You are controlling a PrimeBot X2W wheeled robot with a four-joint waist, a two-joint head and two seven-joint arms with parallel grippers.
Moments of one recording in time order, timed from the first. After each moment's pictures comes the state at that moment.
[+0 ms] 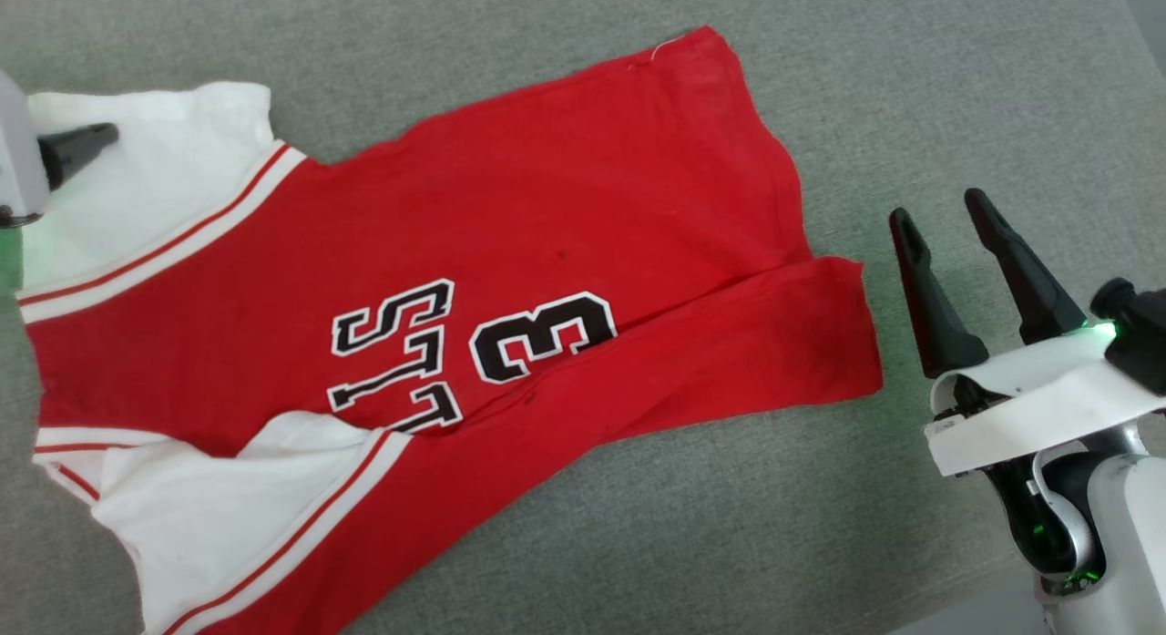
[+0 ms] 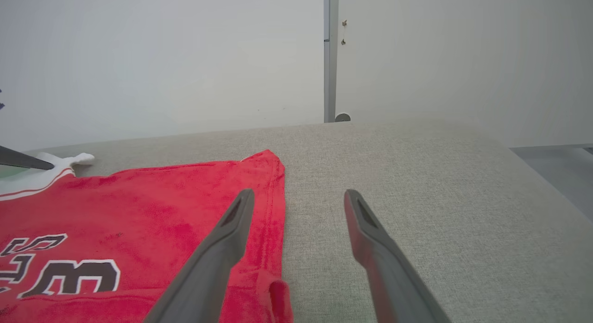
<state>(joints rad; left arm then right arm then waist) -1.28 0.83 -0.97 0.82 -1.24 -0.13 0.60 -0.35 -0.24 0.18 -0.02 0.45 0.13 -0.07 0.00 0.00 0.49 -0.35</state>
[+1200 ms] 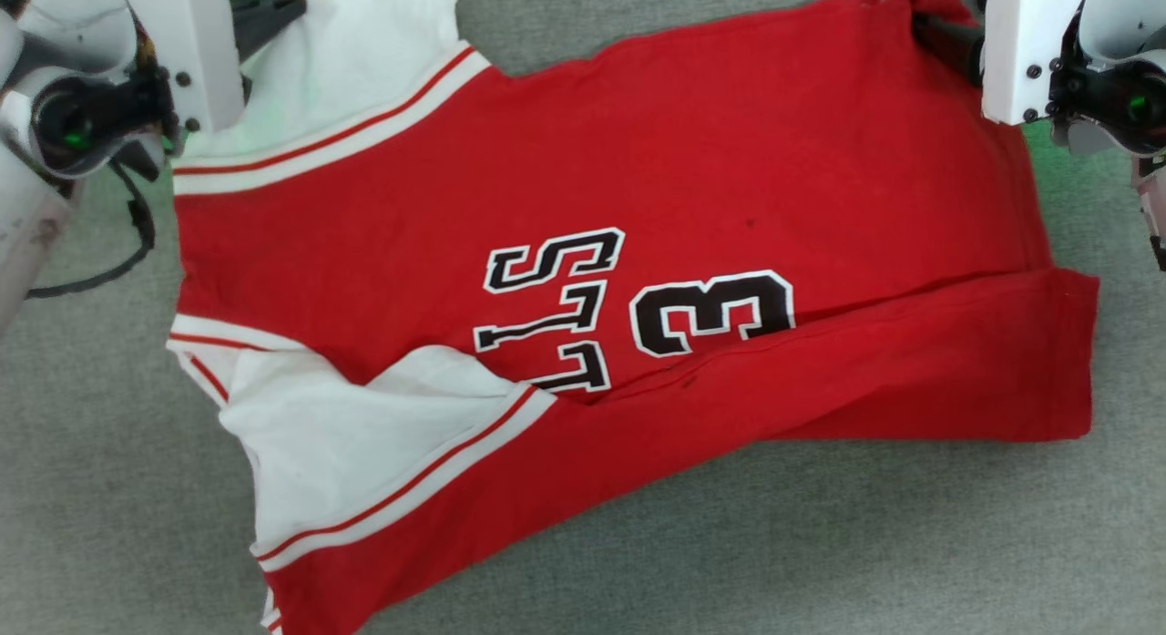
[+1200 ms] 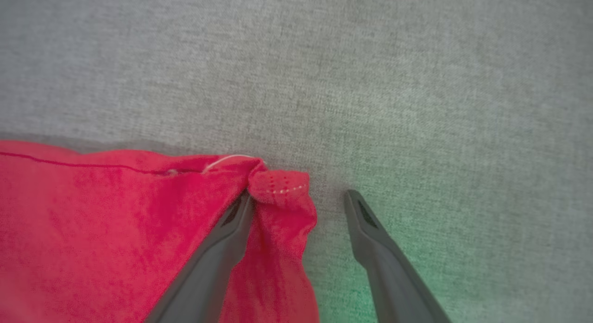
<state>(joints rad) -1.43 0.69 -1.10 0.66 -1.35 -0.13 0.48 -1.22 -0.34 0.47 0.70 0.65 0.13 0.75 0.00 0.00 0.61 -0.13</state>
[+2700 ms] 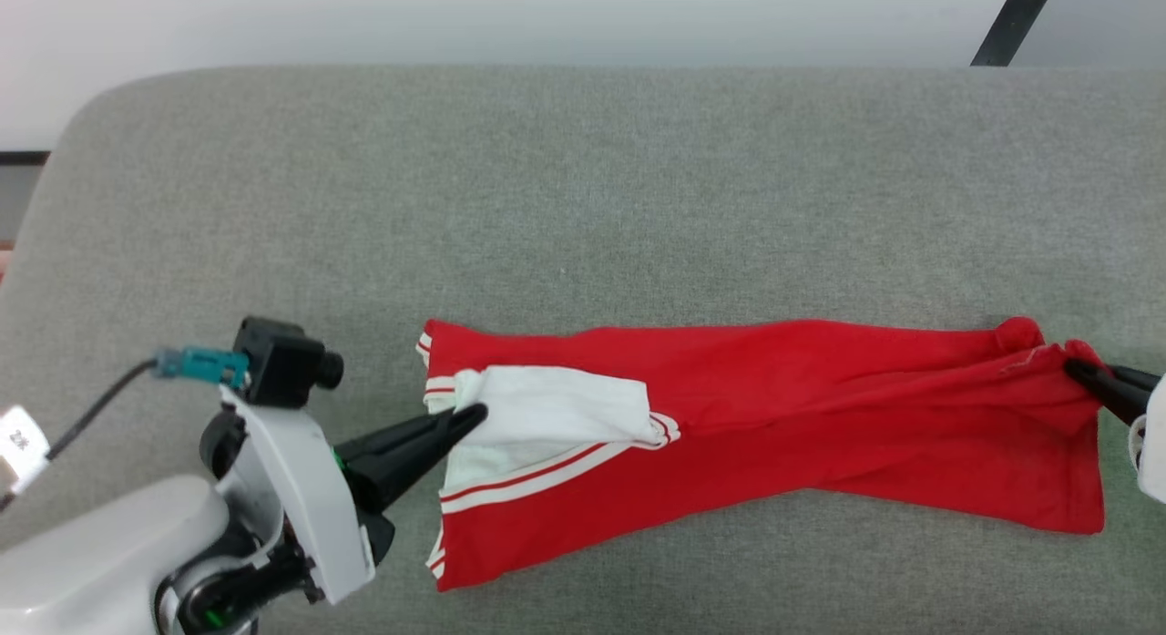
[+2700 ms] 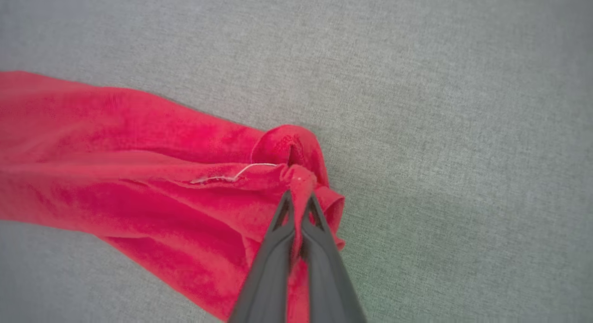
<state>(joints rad) -0.85 0.95 -1.27 -0.07 -1.45 -0.13 -0.06 -0.45 -0.78 0.39 0.21 0.92 0.13 0.54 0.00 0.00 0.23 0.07</state>
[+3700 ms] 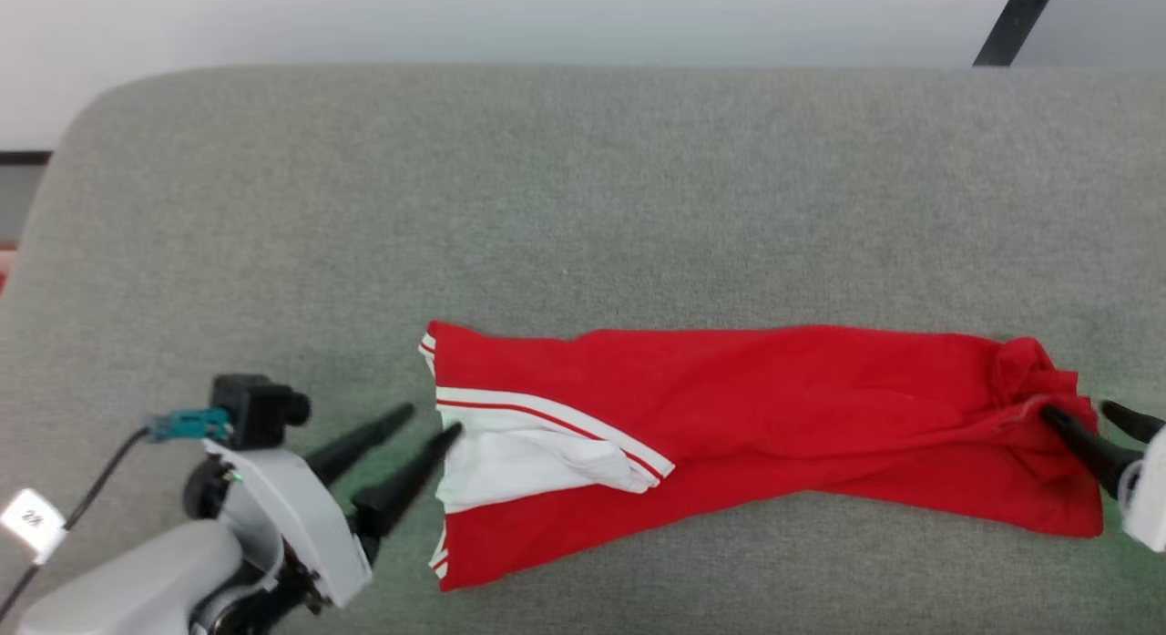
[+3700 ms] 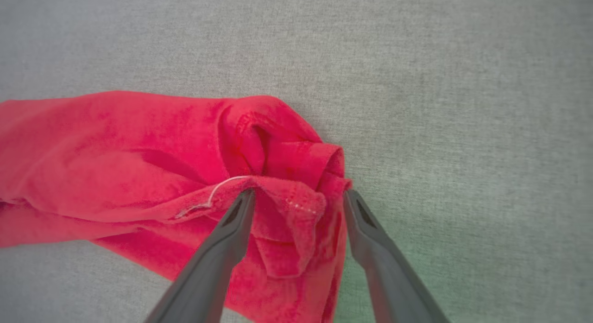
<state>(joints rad) -0.71 0.84 -1.25 0.18 -1.41 -0.13 -0.23 -0.25 -0.57 0.08 0.16 0.76 0.13 0.59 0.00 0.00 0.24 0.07</state>
